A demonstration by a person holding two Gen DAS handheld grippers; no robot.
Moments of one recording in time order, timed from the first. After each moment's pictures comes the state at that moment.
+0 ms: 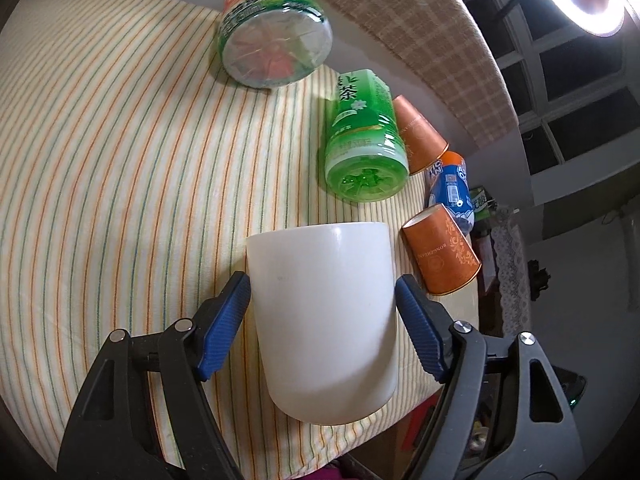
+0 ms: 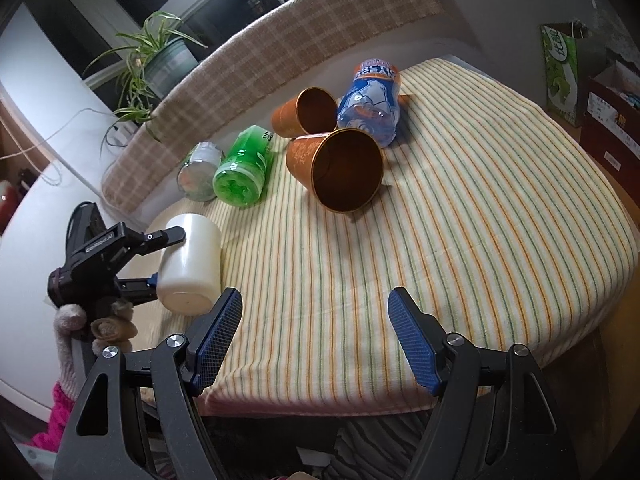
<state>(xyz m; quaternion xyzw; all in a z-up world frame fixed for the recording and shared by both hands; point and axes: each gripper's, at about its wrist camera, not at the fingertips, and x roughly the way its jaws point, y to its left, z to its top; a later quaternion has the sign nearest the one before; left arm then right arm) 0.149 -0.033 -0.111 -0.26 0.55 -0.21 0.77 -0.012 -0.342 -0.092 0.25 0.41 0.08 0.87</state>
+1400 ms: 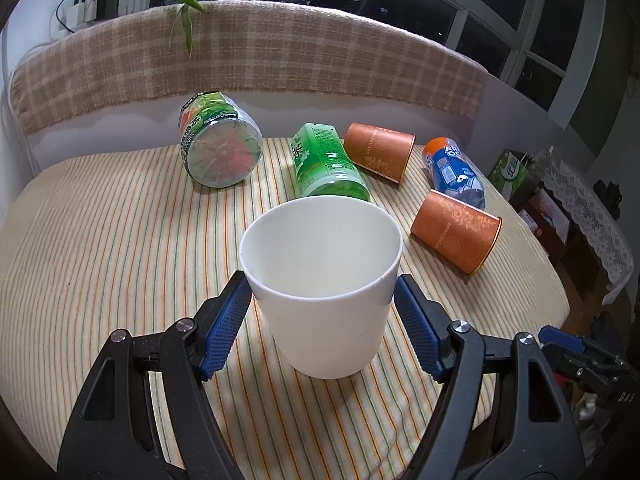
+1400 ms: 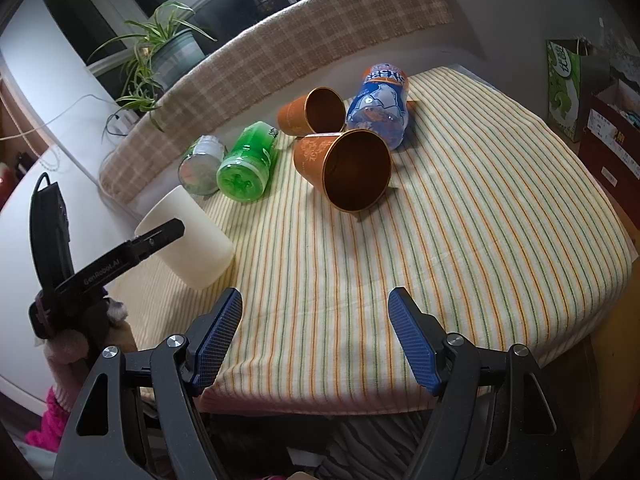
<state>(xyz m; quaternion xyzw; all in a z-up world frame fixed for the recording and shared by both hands) 0.098 -0.084 -0.068 -0.02 0.41 -0.18 0.90 -0.015 -0.332 -0.086 0.22 0.41 0.07 0.88</state>
